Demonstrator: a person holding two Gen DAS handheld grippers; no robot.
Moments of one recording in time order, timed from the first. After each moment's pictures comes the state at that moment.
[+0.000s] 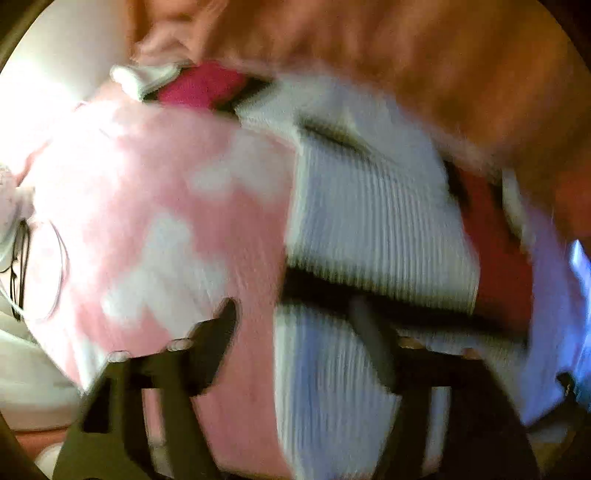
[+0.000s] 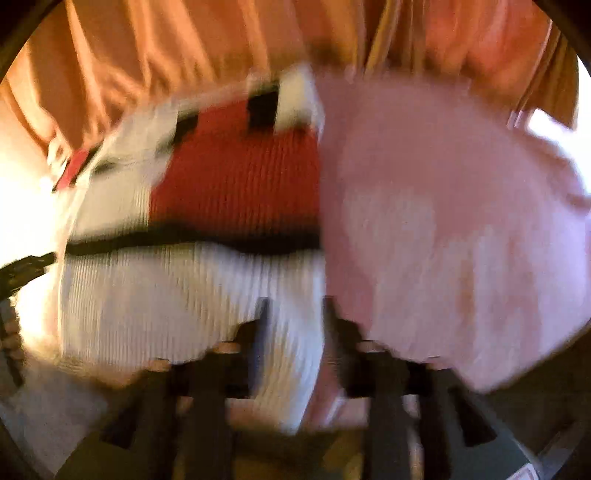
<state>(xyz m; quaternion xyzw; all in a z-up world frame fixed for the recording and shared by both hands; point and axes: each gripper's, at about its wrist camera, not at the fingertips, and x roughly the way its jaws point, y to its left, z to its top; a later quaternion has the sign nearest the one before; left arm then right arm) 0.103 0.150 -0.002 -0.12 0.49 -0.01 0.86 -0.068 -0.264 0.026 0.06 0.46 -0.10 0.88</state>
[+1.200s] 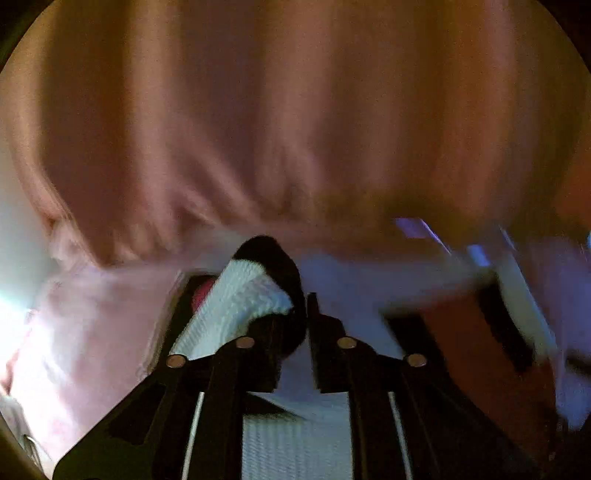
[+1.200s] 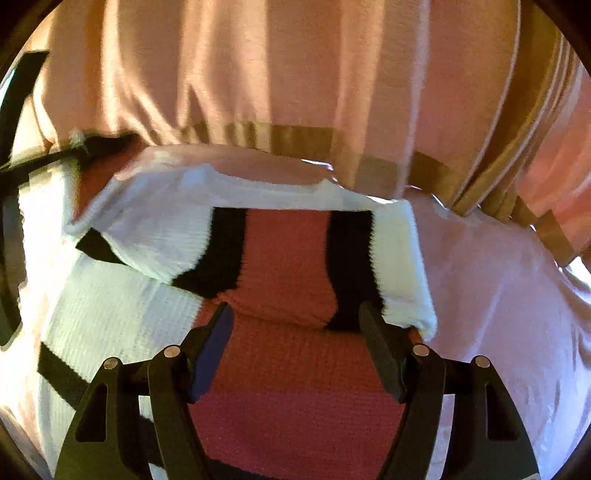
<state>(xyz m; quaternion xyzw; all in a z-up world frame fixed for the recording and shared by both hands) 0.266 -0.021 0.014 0.07 0.35 -0.09 0.93 0.113 -0.199 -0.010 -0.03 0.43 -0.04 0.90</state>
